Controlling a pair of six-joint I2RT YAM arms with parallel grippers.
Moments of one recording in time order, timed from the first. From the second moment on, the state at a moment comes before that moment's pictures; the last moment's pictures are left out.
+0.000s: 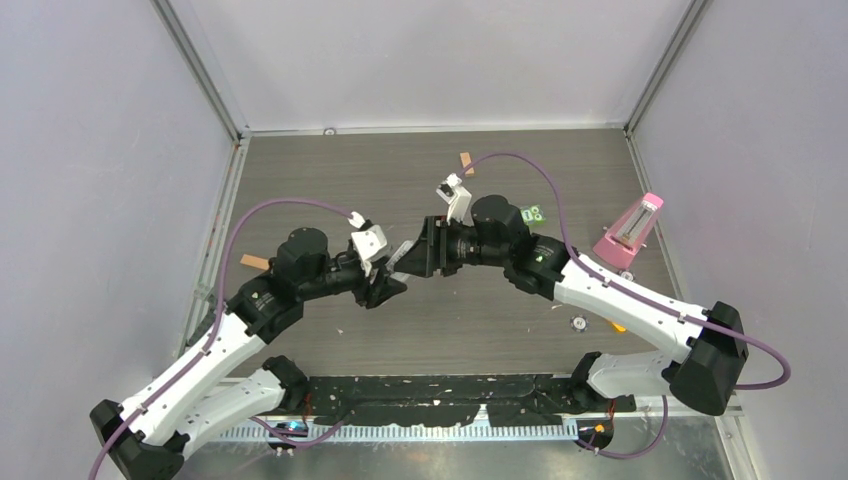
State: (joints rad) left arm -0.70 0.80 0.80 -0.37 0.42 0.13; right arm 0.88 1.25 1.04 -0.16 -0.34 0.75
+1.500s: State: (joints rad) left arm -0.69 0.63 0.43 0.45 0.28 -1.18; right arm 0.78 0.90 0.65 0.44 -0.31 1.08
